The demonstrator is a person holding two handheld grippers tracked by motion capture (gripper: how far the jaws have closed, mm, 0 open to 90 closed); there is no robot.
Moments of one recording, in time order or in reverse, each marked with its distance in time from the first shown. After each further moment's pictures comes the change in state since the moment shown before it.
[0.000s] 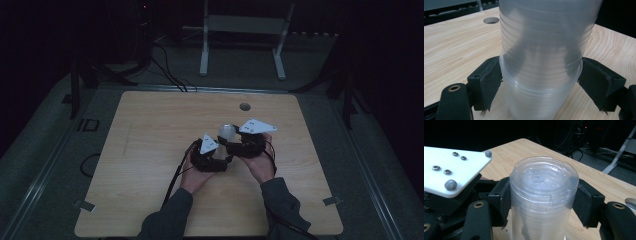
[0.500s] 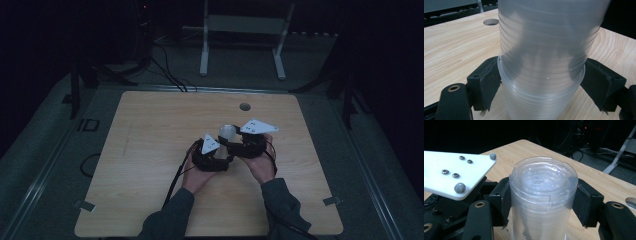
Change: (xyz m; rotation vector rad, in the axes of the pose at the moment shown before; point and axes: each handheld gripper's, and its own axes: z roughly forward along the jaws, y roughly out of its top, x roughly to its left) left arm -0.001 -0.001 0.005 -0.011 0.008 -0.001; right arm -0.001 -0.001 -0.002 -0.009 0.002 0.012
